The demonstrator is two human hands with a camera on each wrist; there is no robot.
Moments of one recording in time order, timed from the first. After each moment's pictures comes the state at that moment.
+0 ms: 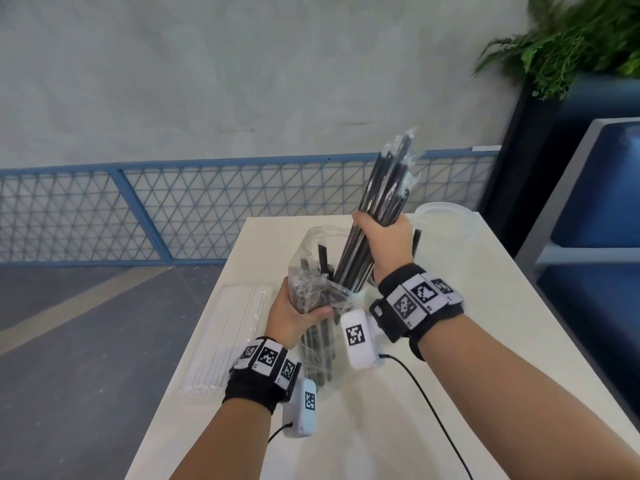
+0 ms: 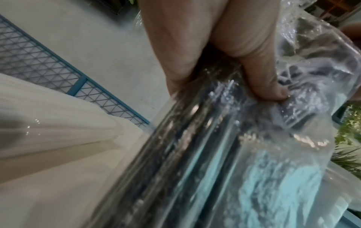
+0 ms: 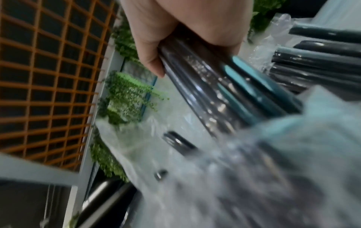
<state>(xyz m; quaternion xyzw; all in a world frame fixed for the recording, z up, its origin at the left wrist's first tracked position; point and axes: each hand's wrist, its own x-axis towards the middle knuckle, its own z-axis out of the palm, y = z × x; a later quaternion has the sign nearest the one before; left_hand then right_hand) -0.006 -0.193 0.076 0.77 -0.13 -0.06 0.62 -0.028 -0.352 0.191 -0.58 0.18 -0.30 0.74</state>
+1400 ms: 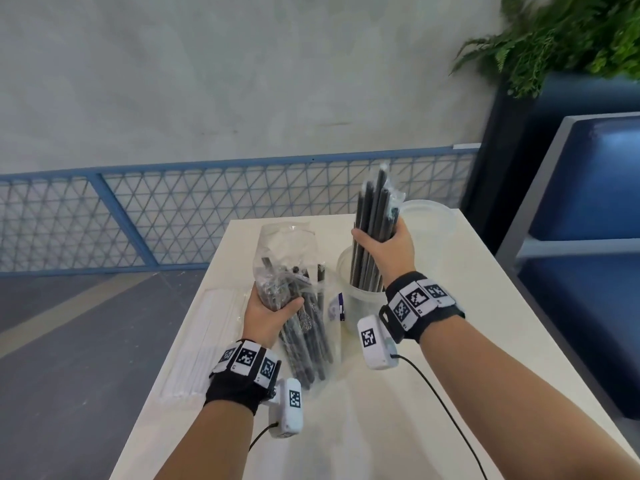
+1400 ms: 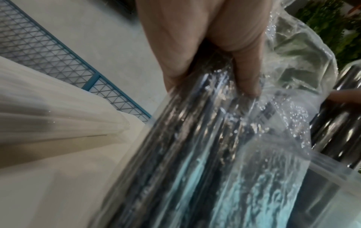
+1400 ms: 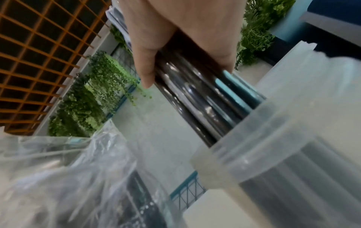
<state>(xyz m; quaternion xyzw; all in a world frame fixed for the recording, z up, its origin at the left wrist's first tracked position) -0.001 -0.199 0.071 0.71 -0.03 -0.03 0.70 -0.036 -0.401 0.156 -0.70 0.20 -0.31 0.61</state>
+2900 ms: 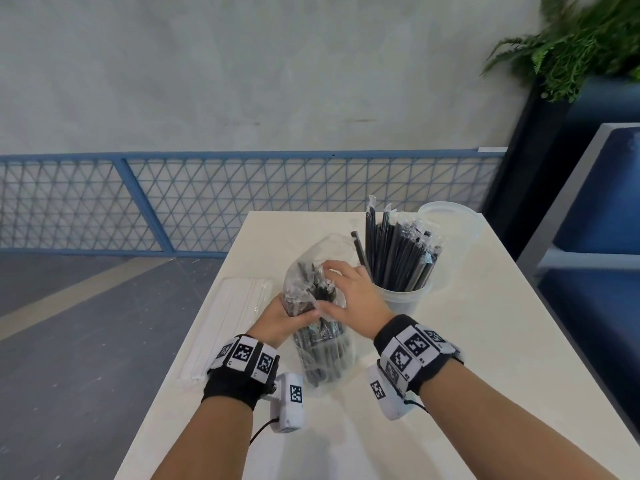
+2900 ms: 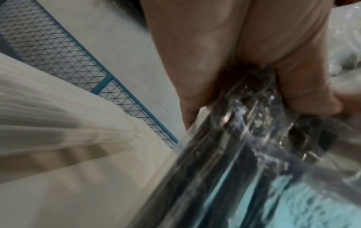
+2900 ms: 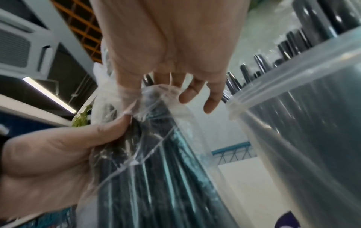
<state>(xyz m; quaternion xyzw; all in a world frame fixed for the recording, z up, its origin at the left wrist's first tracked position) -0.009 -0.175 0.080 0.69 -0.20 -0.21 0.66 -0.055 -0.339 0.114 -0.95 -0.11 -0.10 0.29</state>
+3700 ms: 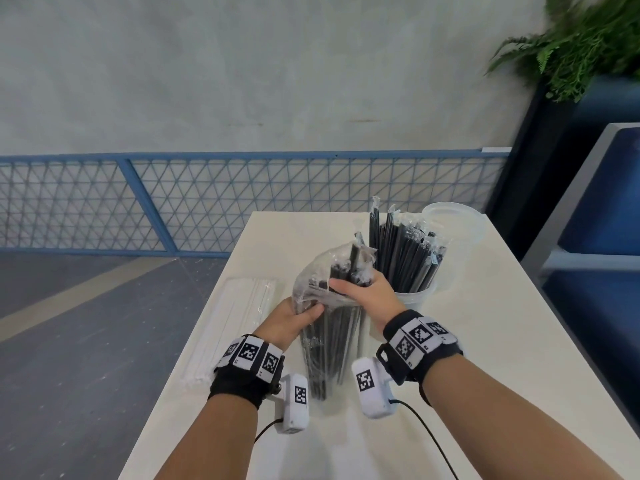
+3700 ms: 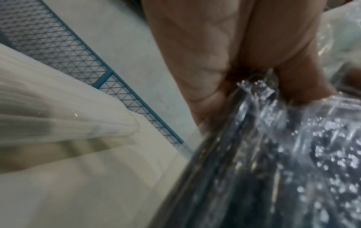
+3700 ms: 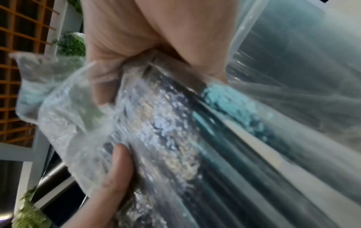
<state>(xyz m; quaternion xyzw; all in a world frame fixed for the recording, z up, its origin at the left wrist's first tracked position) -0.004 -0.180 0.067 0.67 -0.17 -0.25 0.67 -0.052 -0.344 0.112 -0.65 0.05 -0.04 0.76</state>
